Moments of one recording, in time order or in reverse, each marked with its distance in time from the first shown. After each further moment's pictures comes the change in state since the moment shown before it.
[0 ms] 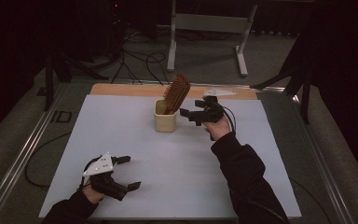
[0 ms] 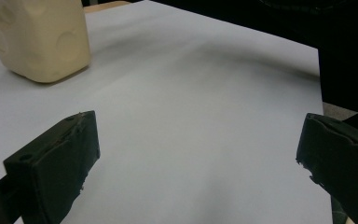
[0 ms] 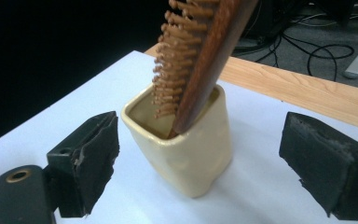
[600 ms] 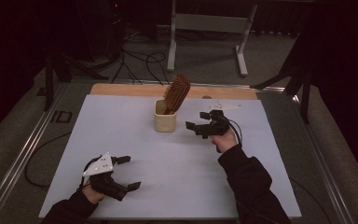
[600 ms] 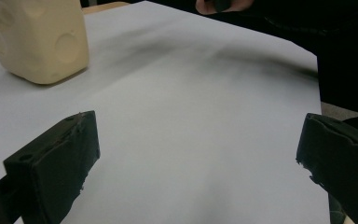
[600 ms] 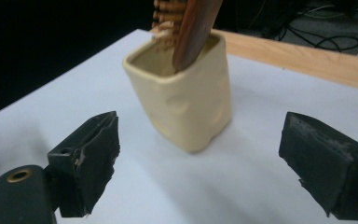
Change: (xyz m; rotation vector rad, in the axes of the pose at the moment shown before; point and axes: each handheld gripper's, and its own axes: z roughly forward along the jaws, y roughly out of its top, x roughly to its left) left arm -0.001 0.001 0.000 0.001 -0.003 0.005; right arm -0.004 -0.041 -0.018 0.020 0.022 -0.014
